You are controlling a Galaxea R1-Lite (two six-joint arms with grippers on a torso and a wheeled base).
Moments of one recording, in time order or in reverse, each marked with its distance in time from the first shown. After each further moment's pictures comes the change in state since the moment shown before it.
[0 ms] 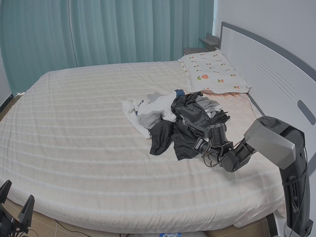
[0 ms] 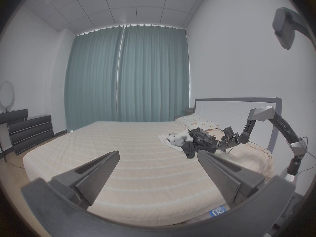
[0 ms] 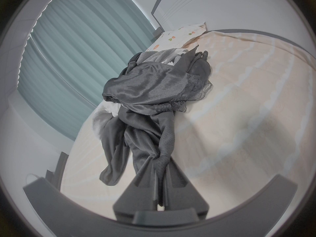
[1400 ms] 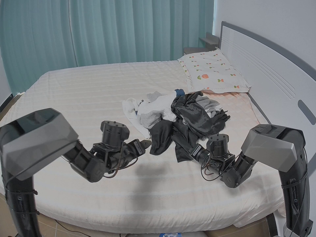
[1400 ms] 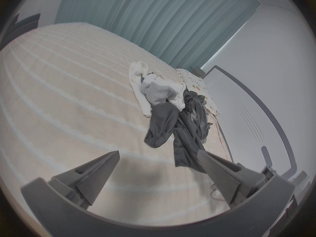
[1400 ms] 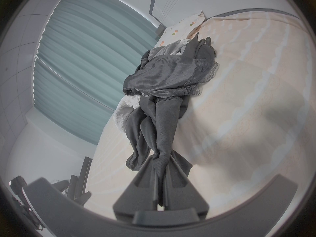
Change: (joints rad) left arm -0.469 2.013 -0.804 -0.684 0.137 -0.754; right arm 0.055 -0.021 0.240 -0.350 0.087 0.140
